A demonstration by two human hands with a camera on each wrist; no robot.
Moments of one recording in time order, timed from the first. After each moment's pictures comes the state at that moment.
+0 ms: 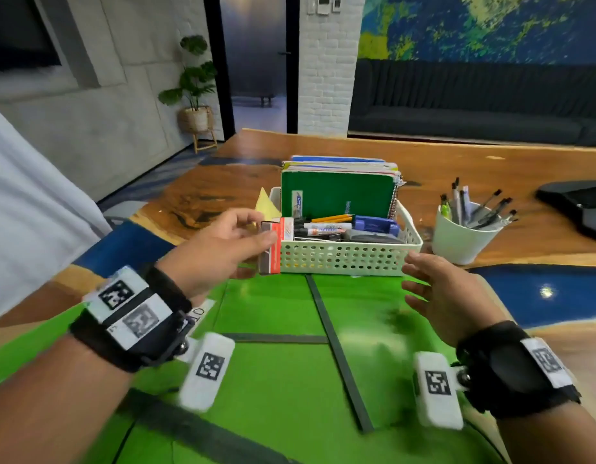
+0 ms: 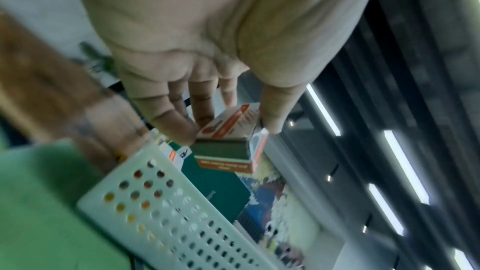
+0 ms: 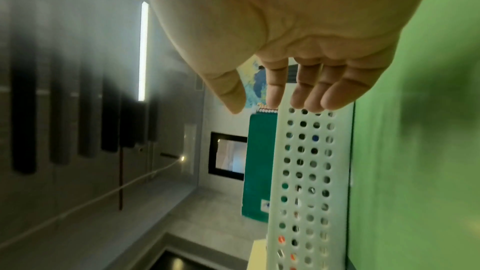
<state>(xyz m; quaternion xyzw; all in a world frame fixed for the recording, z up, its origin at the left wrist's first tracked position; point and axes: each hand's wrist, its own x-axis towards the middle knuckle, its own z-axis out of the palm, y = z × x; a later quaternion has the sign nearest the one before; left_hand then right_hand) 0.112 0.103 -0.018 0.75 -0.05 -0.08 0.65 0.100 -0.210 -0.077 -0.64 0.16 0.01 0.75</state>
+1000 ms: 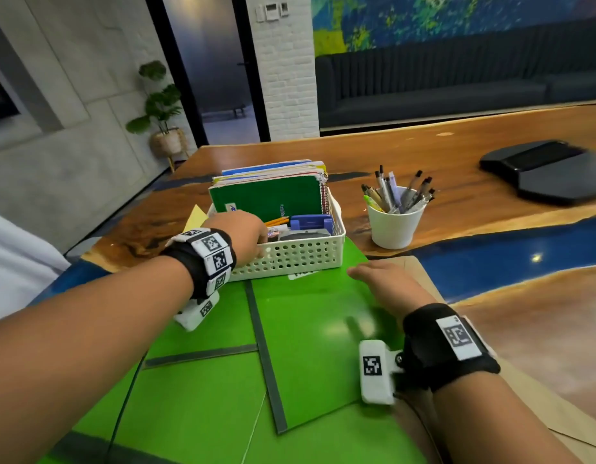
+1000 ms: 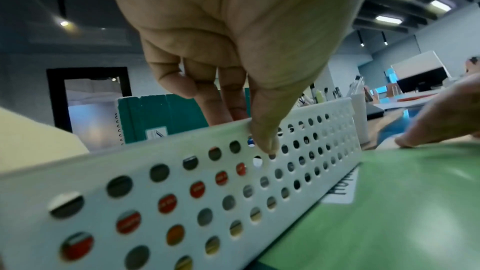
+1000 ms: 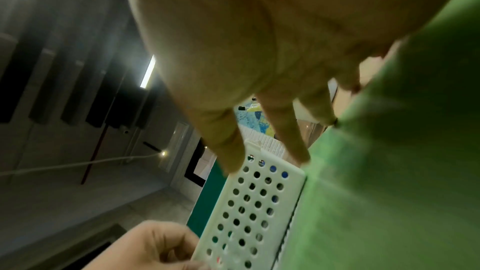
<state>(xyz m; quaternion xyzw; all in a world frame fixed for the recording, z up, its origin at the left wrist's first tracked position) 0.224 -0.026 -0.027 0.97 -0.18 0.01 -0.15 0.117 -0.275 -0.112 -0.84 0.14 0.04 0.53</state>
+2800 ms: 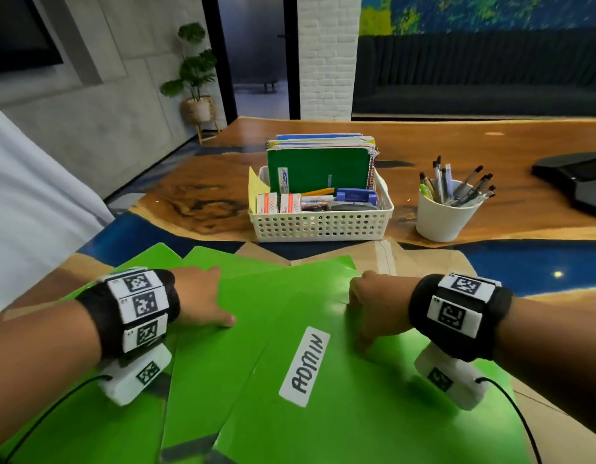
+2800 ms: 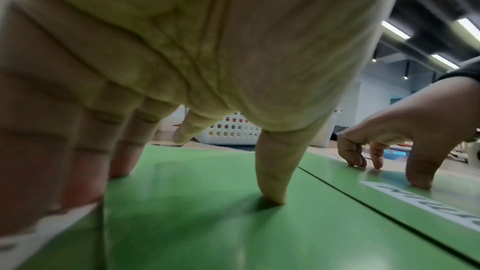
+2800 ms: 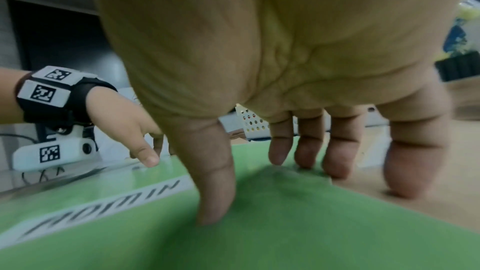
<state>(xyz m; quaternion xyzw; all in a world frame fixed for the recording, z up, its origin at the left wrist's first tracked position) 0.100 0.109 -0.059 0.96 -0.04 -0.25 -0.12 0.082 -0.182 -0.060 -0.95 -0.14 0.26 -0.05</state>
